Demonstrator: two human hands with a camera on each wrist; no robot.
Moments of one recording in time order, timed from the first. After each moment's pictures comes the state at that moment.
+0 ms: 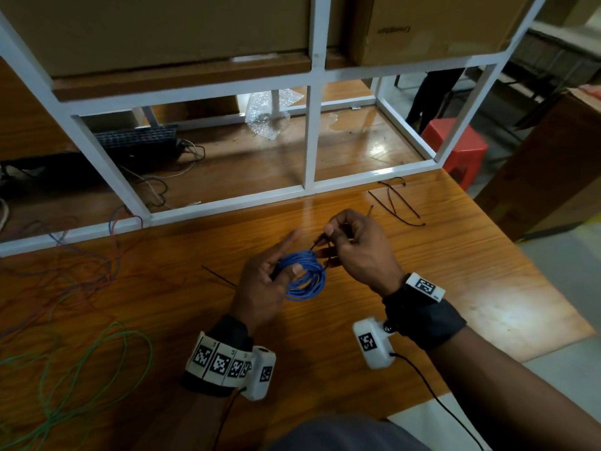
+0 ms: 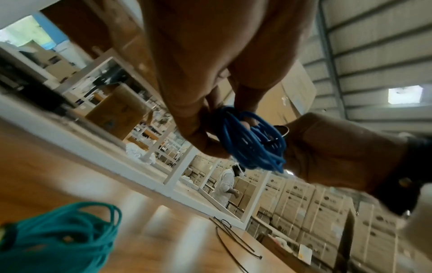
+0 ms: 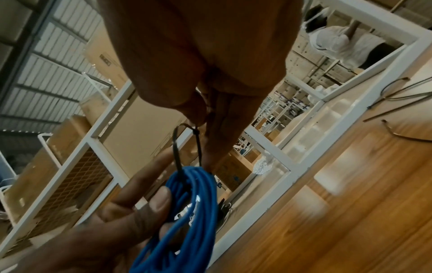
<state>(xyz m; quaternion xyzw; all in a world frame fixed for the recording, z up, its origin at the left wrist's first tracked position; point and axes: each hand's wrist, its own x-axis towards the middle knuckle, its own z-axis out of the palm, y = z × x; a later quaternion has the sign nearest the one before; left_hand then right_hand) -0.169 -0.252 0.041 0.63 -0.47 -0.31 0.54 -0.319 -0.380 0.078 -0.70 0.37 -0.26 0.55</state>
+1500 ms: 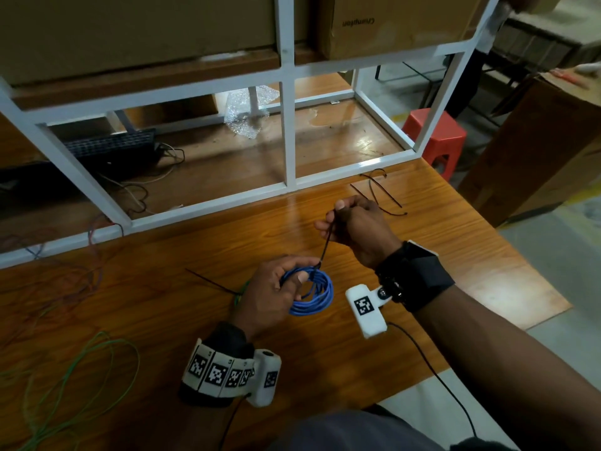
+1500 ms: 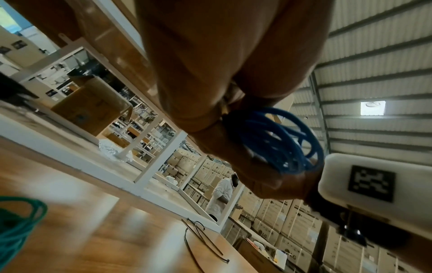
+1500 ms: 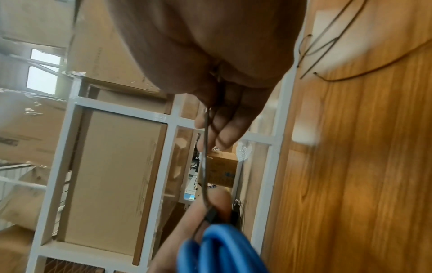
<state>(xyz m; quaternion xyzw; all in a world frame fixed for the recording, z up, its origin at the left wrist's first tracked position) -0.199 -0.257 0.042 0.63 -0.51 -0.37 0.46 -0.329 -0.412 0.083 -0.46 0.43 -0.32 0.70</state>
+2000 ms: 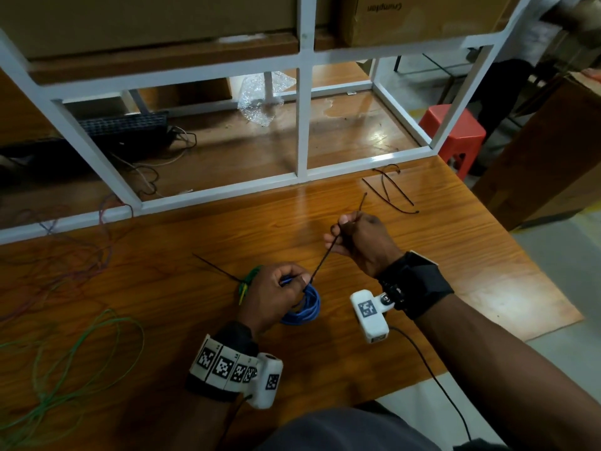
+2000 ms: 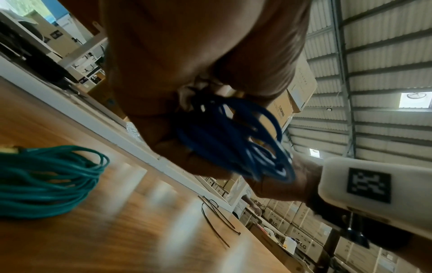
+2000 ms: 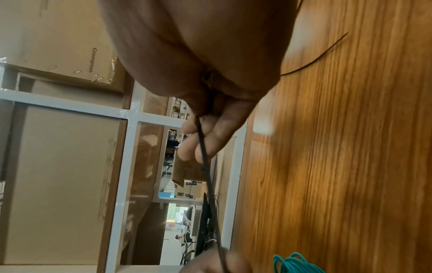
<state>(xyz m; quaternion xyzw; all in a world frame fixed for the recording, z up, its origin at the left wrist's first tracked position) -0.200 -0.249 0.012 0.69 -0.39 -0.40 0.45 -0.329 -0.414 0.039 -0.44 0.44 -0.26 0.74</state>
